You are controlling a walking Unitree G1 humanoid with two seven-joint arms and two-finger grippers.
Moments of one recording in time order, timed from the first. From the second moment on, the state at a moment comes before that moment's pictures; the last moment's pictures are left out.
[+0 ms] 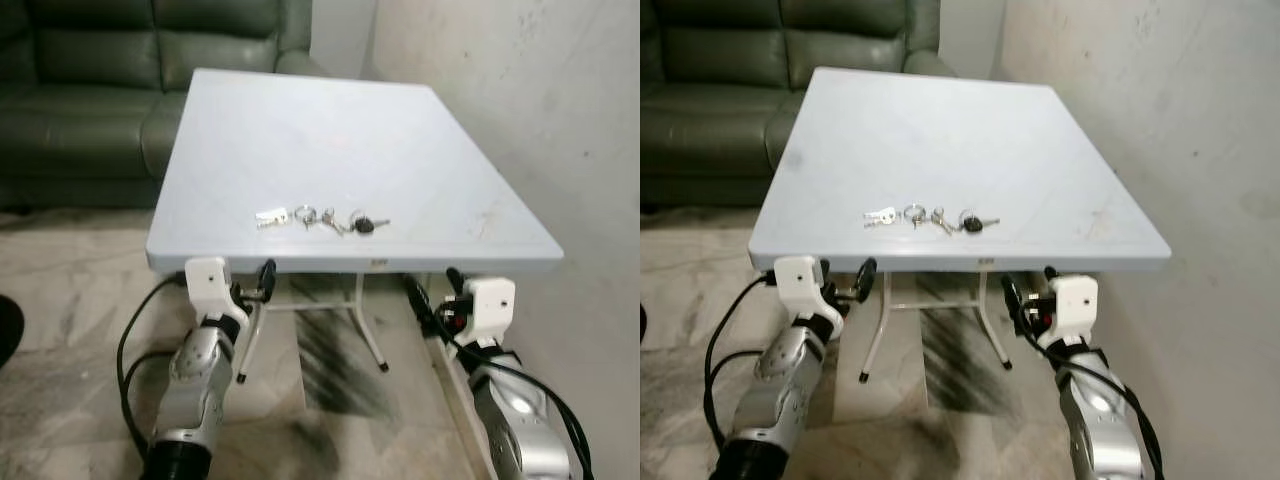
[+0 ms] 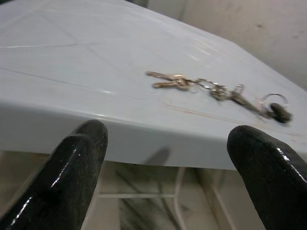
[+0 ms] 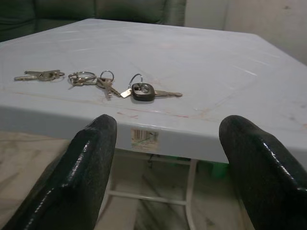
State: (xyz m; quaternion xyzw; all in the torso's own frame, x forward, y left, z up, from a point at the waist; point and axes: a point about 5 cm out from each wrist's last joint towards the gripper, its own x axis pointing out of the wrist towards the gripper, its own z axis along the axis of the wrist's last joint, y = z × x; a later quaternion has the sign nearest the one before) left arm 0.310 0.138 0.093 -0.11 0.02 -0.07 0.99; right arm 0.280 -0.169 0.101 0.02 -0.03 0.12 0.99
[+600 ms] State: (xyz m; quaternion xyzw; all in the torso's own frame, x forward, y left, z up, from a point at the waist) left arm 0.309 0.139 0.092 -0.11 0.02 -0.06 0.99; right arm 0.280 -0.163 0.102 0.02 -0.03 0.14 0.99
